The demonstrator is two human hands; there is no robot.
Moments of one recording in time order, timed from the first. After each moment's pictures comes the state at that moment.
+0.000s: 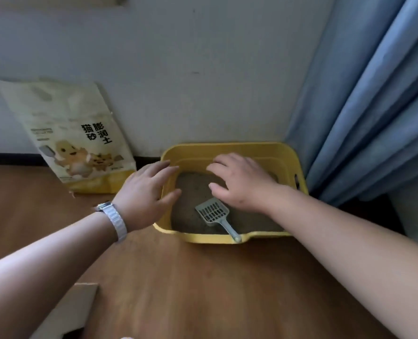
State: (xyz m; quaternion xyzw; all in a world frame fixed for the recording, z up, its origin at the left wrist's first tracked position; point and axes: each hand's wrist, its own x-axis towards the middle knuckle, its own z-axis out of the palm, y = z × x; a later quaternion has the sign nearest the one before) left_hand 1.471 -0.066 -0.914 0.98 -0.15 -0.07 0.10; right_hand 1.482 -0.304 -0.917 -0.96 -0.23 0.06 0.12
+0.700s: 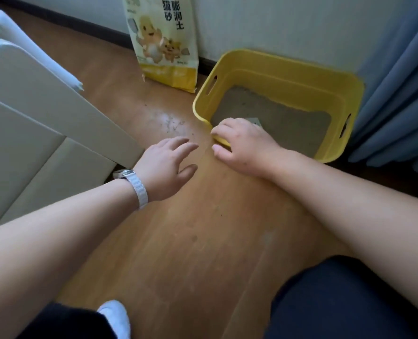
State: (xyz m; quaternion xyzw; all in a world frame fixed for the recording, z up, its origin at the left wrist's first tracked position) left_hand 1.241 -0.125 -0.927 0.99 0.01 -0.10 0.06; right_hand 1.358 -0.306 -0.948 -0.88 -0.42 0.11 0.20
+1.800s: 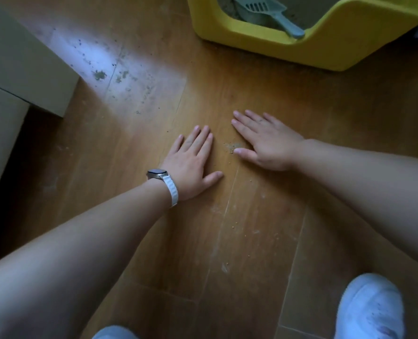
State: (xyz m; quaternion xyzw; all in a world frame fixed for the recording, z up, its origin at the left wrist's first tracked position) left_hand 1.174 -0.080 -1.221 0.97 -0.14 -0.20 0.07; right_hand 1.264 -0.299 -1.203 -0.89 -0.36 0.28 -0.03
